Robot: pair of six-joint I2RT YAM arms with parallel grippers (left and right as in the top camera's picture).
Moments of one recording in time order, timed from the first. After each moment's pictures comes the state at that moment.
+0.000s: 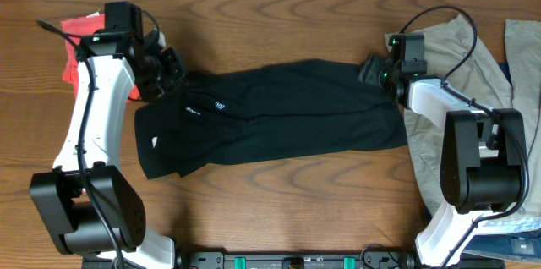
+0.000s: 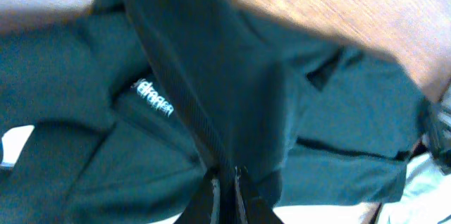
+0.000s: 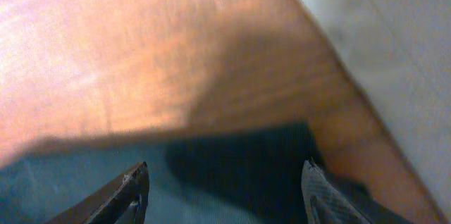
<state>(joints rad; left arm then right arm) 0.10 1.73 1.47 -1.08 0.37 -0.40 0.05 1.96 1.10 -0.06 -0.11 0.48</state>
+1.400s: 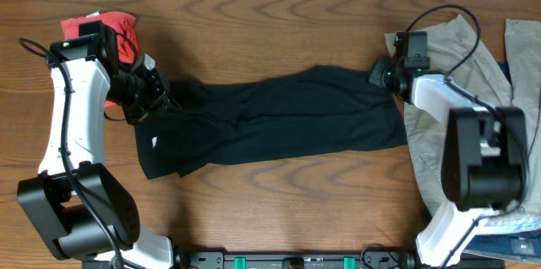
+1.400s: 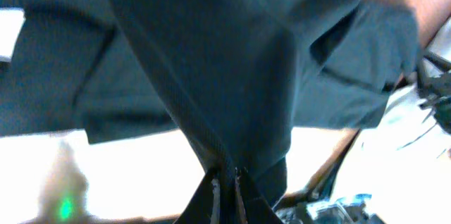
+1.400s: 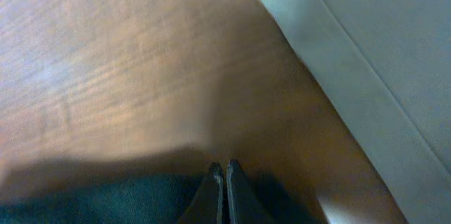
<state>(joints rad) 0.22 1.73 1.47 -1.39 0.52 -0.23 0.03 1.94 1.13 -0.22 -0.08 0.50</state>
